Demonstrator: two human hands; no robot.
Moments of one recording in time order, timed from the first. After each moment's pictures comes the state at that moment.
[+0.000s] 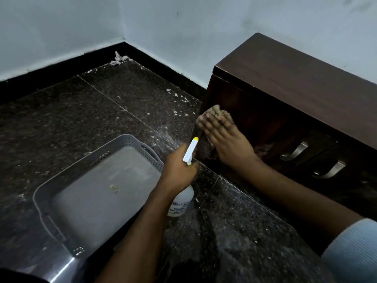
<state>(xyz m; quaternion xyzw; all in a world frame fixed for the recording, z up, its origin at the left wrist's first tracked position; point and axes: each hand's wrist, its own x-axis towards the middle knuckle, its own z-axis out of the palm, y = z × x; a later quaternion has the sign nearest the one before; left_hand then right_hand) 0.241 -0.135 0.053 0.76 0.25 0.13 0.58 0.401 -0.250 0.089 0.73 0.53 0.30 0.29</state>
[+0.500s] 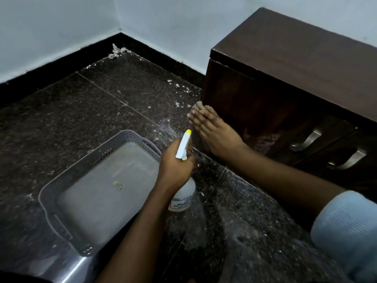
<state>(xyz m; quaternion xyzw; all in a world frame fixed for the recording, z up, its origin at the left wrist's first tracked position) 0.238 -0.136 0.039 0.75 0.29 0.19 0.57 0.410 -0.219 0.056 0.70 0.58 0.24 0.34</state>
